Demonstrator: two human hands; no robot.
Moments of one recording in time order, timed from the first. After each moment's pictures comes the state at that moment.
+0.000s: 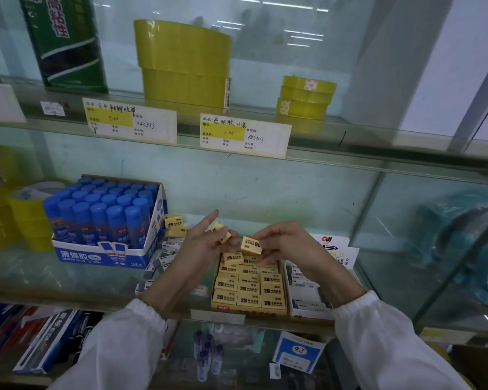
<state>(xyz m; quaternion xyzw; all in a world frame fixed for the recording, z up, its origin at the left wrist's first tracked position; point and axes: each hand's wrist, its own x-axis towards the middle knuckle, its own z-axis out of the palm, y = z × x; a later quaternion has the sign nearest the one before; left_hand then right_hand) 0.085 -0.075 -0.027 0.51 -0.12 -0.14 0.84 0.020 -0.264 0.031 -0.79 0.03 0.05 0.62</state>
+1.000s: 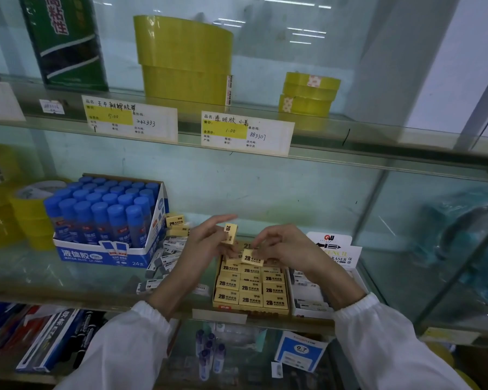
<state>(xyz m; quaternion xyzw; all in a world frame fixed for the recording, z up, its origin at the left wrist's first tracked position) 0.077 -0.073 -0.024 0.64 -0.18 -0.05 0.75 0.023 -0.262 0.026 -0.87 0.02 0.04 0.50</state>
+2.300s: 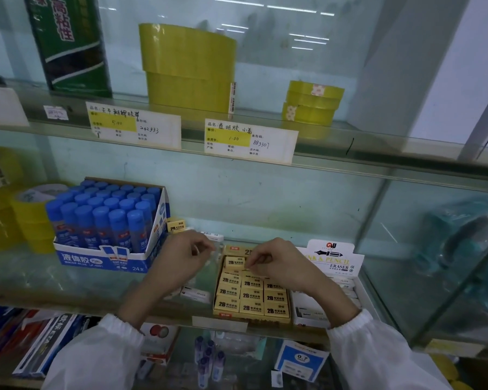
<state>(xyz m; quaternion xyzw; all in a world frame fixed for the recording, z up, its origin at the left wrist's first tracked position) 0.082 -0.031 -0.022 0.87 -0.22 0.10 0.42 0.026 -0.252 0.013 -0.94 -0.08 0.00 0.33</state>
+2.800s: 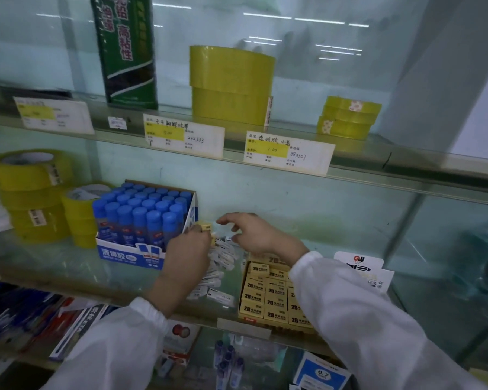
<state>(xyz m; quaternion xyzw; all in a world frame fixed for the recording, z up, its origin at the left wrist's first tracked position) 0.086 -0.014 -0.011 0.97 -0.12 0.21 0.03 0.116 -0.175 0.034 -0.96 -0.20 0.00 0.19</state>
